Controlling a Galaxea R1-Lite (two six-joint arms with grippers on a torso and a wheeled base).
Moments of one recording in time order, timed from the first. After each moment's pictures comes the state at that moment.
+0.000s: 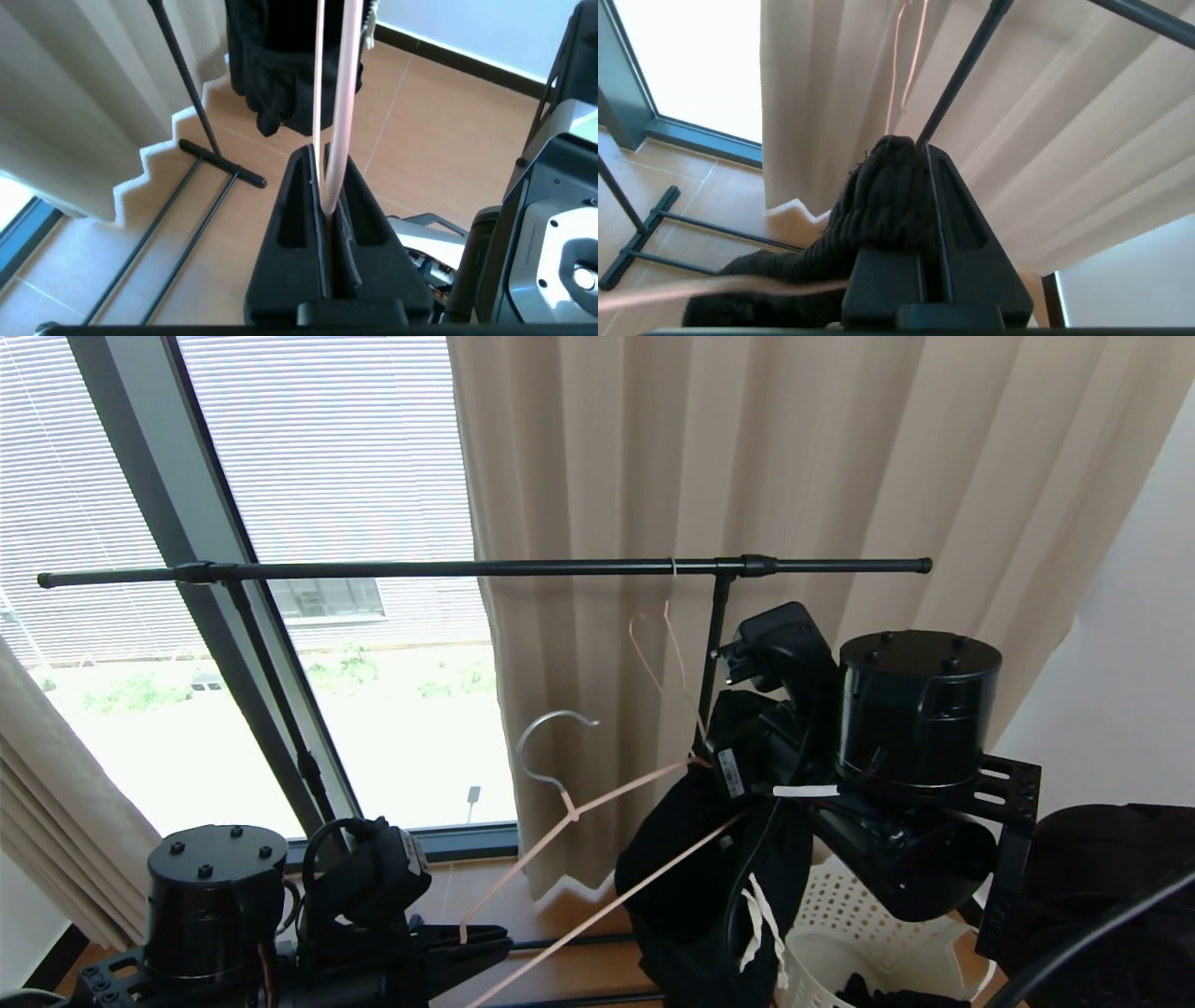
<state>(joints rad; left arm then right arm) -0.49 1.68 -0.18 -1.02 -0.50 0.21 0.81 1.77 -0.86 -0.67 -0.64 -0.13</state>
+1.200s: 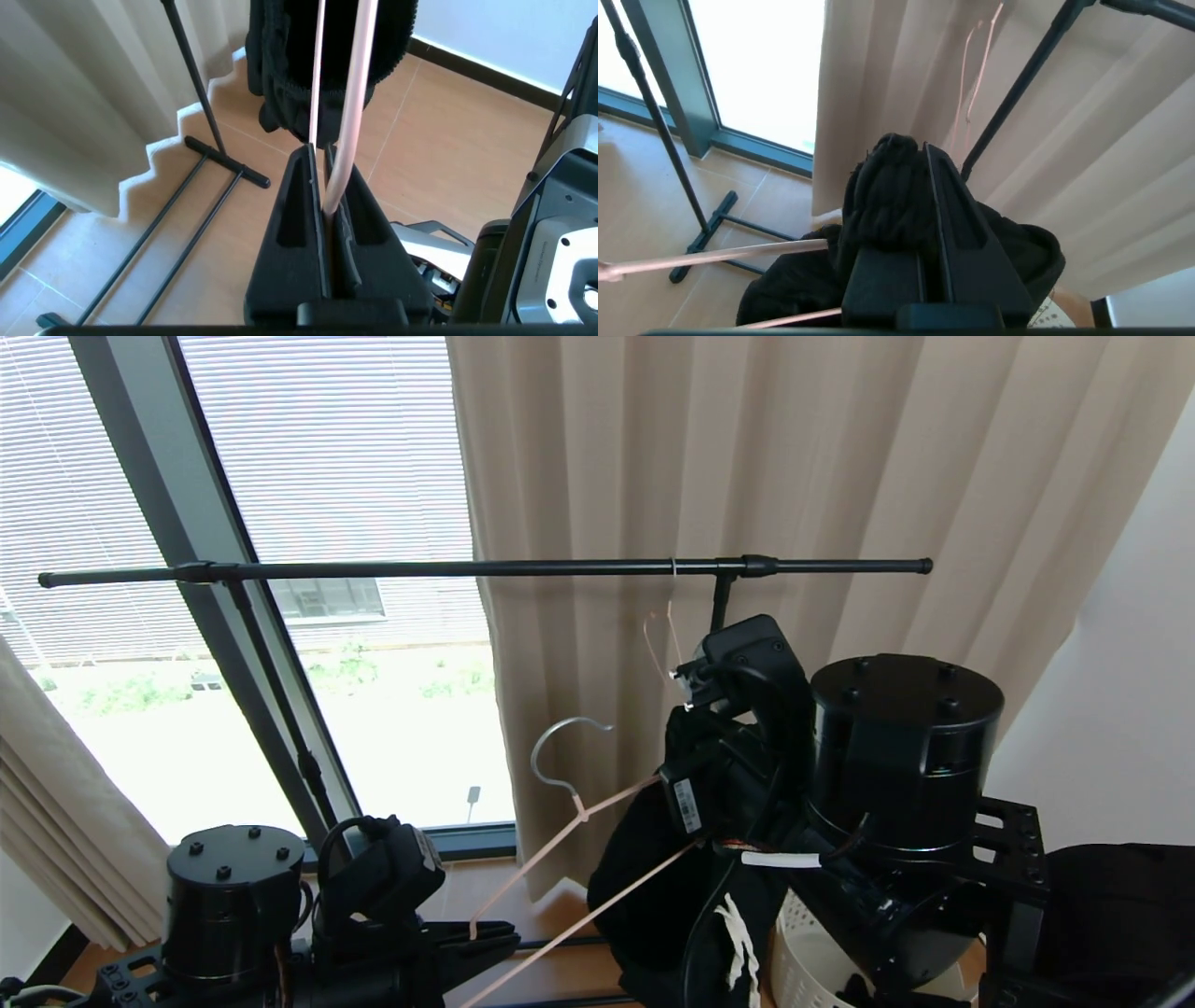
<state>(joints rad) -0.52 1.71 -0.19 -1.04 -0.46 0.19 0.95 1.77 -0.88 -0.67 -0.68 -0.06</state>
